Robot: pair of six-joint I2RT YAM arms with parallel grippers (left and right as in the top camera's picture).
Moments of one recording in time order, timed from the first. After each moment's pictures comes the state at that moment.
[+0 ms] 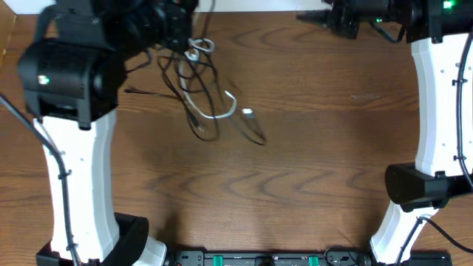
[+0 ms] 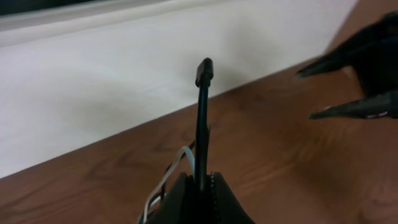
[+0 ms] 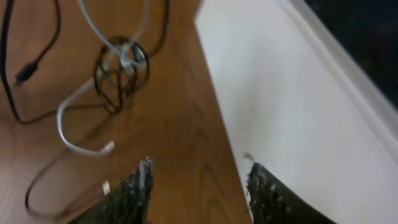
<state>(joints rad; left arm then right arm) -0.22 1.70 2.45 -1.23 0.33 0.08 0.12 2.02 2.50 -1.22 -0.94 -1.05</state>
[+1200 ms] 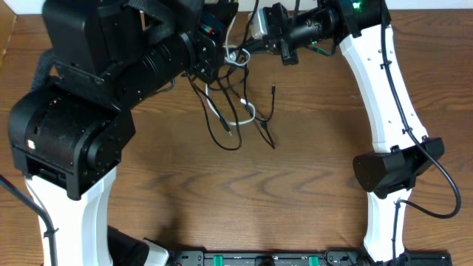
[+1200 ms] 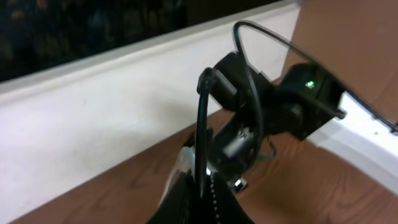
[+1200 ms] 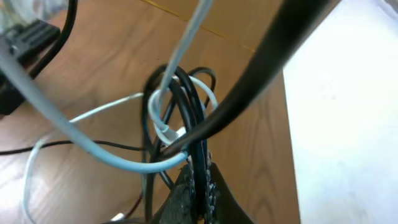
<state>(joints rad) -0.44 1.61 2.53 -1.22 0.23 0.06 0.33 2.18 2.50 -1.29 -1.06 -1.29</state>
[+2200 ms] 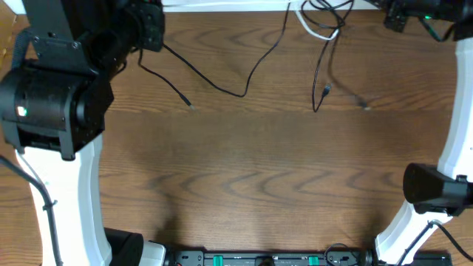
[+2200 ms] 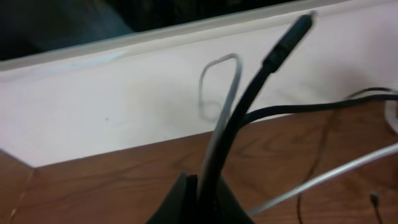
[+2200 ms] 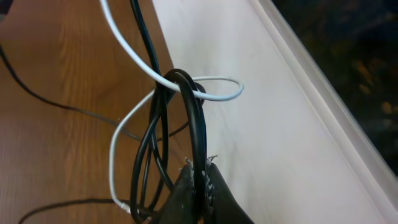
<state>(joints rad) -0.18 1.61 2.40 -1.18 -0.04 0.10 -0.08 1.97 2.50 -1.22 -0.89 -1.13</state>
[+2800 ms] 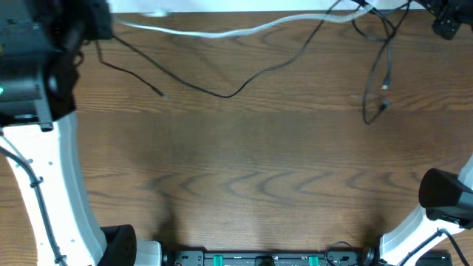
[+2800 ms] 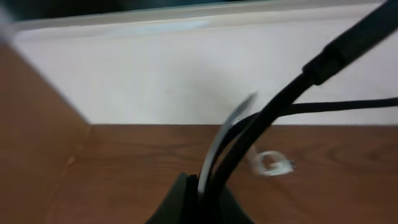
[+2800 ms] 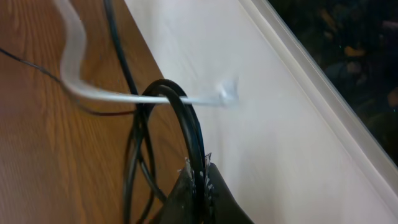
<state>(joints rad) 0.09 1.61 2.29 -1.11 -0.04 0.09 -0.27 1.92 2.50 -1.29 -0.85 -1.13</state>
